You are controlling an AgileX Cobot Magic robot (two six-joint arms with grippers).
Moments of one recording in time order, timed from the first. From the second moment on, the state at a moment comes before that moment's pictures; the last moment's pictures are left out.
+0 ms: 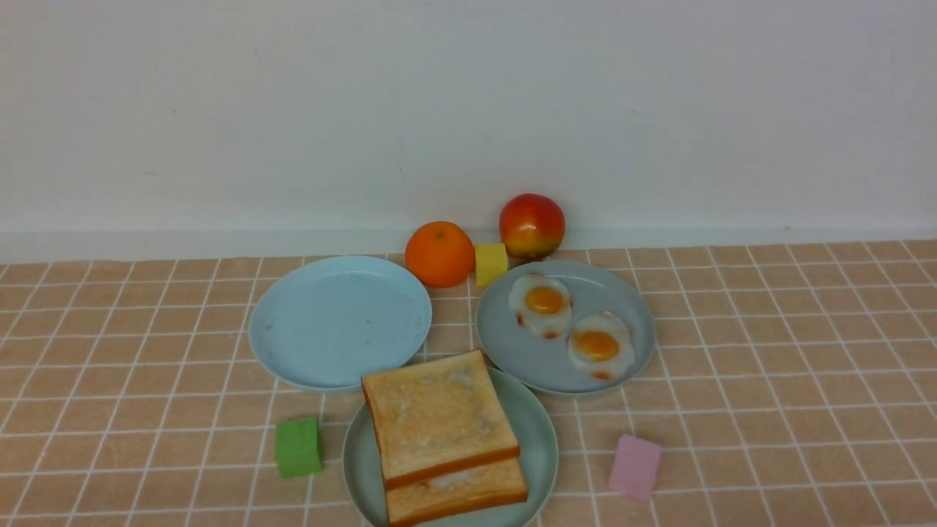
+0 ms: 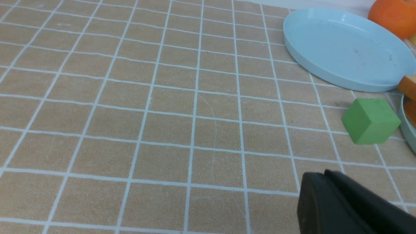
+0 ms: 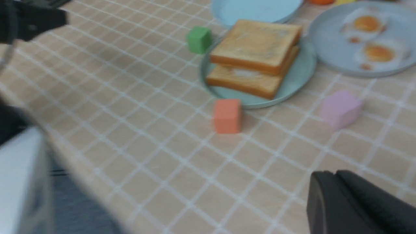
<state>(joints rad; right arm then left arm) 0.42 0.09 -0.47 0.37 0.93 -0.24 -0.09 -0.01 0.03 0.17 0.41 -0.35</state>
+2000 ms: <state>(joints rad) 0.07 -0.01 0.01 0.06 0.39 -0.05 -0.09 -0.01 0.03 0.17 0.41 -0.35</state>
